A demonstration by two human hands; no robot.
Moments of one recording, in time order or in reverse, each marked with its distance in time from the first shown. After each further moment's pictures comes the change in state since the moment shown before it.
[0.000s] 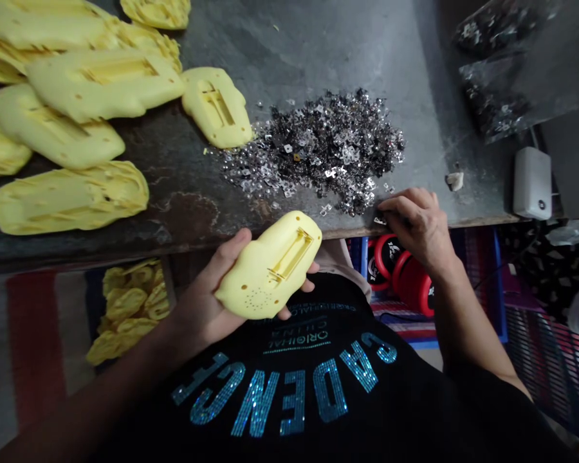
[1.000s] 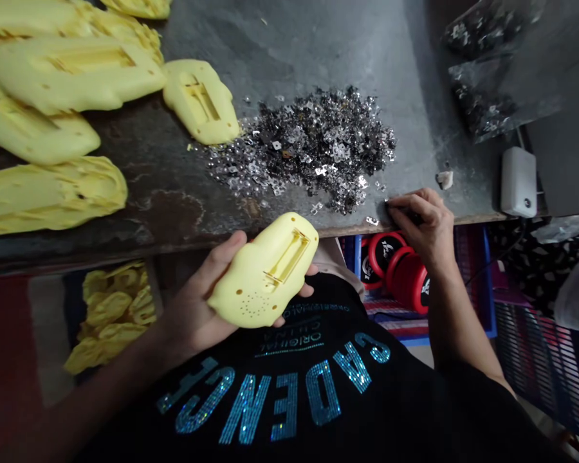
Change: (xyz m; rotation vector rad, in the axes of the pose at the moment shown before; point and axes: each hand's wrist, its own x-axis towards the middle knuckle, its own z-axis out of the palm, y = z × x) left_hand 0.002 0.001 0.019 -0.055 -0.068 -0.023; right_hand -0.016 0.014 -0.004 0.147 0.143 0.216
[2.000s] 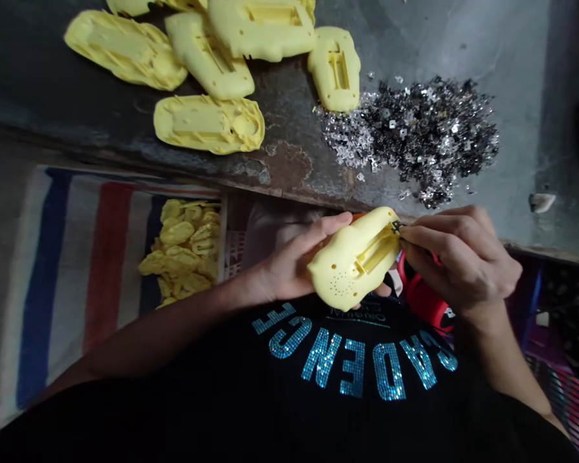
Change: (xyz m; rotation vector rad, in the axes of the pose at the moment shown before) left_hand -0.005 -0.023 -0.003 -0.150 -0.149 -0.028; right_hand 0.011 -0.132 0.007 0.080 -0.041 -0.716
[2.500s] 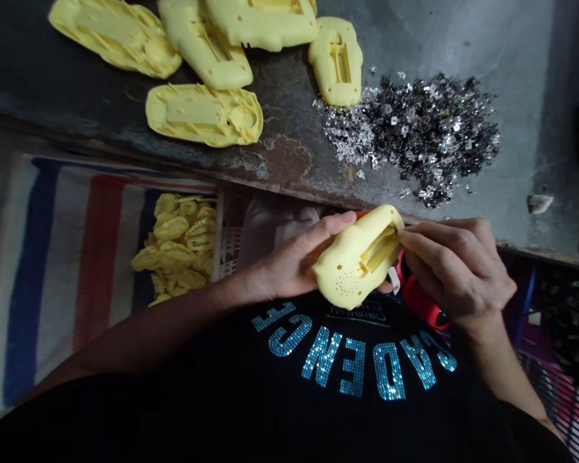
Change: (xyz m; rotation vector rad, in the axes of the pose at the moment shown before) left_hand 0.007 0.000 0.013 0.153 0.034 0.142; right_hand -0.018 -0.006 -0.004 -0.041 -0.035 0.052
